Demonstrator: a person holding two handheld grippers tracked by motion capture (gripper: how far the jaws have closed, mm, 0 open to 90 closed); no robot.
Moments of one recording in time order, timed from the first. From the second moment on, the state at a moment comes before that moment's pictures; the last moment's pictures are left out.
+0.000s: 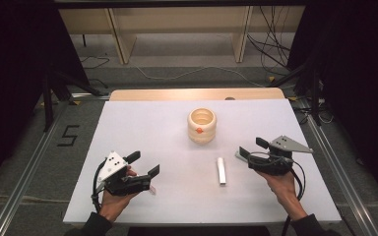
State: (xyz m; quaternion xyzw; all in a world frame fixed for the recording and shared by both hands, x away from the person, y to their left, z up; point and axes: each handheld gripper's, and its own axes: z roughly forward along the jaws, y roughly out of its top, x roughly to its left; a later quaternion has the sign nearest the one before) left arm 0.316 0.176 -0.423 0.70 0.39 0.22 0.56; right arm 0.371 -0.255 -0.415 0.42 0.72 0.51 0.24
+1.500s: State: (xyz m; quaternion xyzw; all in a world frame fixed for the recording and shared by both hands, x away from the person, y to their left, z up) left arm 0.317 0.181 -0.422 0.69 0.40 0.22 0.57; right arm 0.509 -0.176 -0.455 0.50 0.74 0.41 0.21
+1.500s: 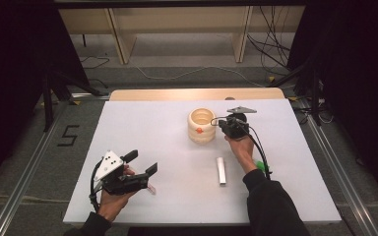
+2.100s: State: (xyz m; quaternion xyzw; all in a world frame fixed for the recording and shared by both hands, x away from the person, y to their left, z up) left arm 0.317 0.182 -0.421 0.69 0.40 0.22 0.57; right arm 0.518 -0.150 -0.458 0.49 0.75 0.40 0.21
